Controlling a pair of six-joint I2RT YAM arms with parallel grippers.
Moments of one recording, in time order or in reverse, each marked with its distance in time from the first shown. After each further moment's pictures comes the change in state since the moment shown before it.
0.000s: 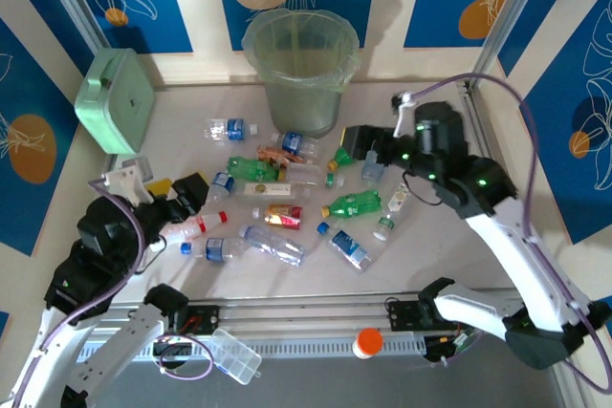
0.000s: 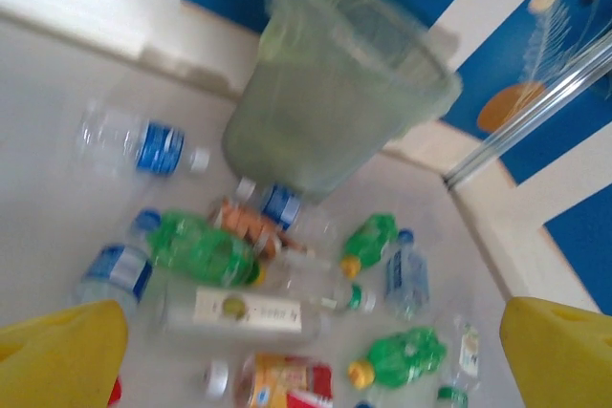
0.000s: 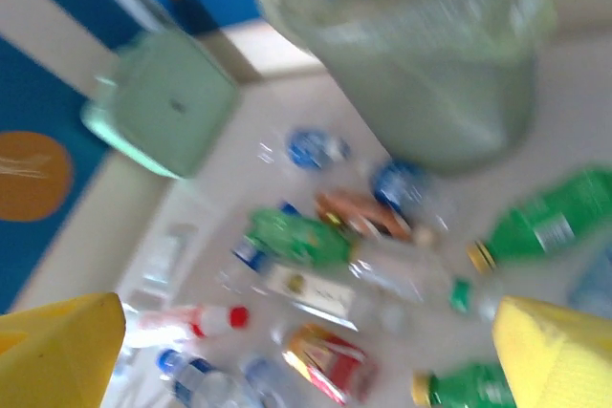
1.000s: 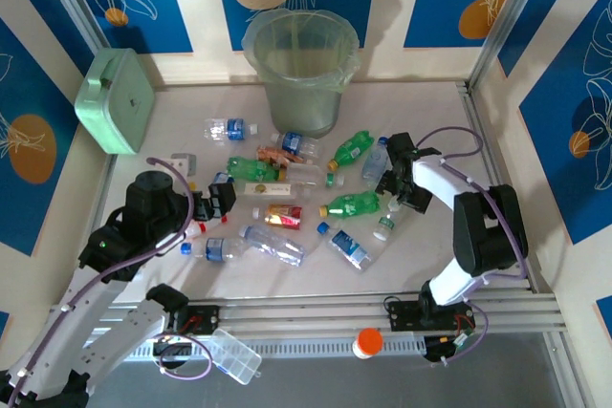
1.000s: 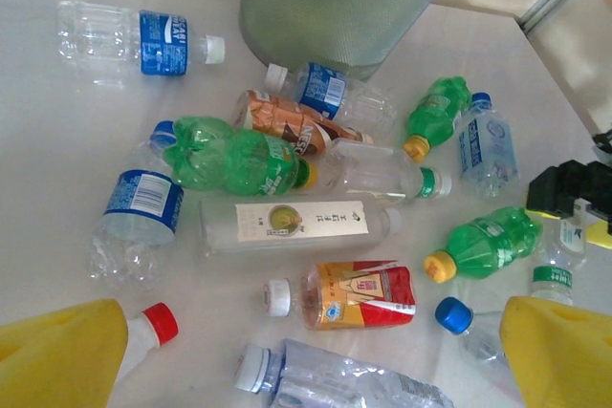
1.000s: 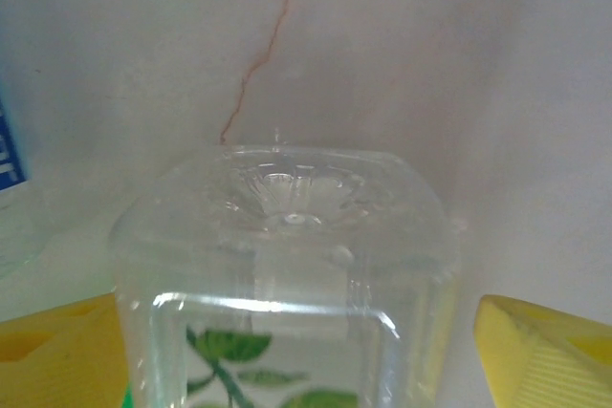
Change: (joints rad) left arm 0.000 0.188 -0.042 -0.019 0.101 0.196; right arm -0.336 0.563 -0.365 0.039 0.199 0.190
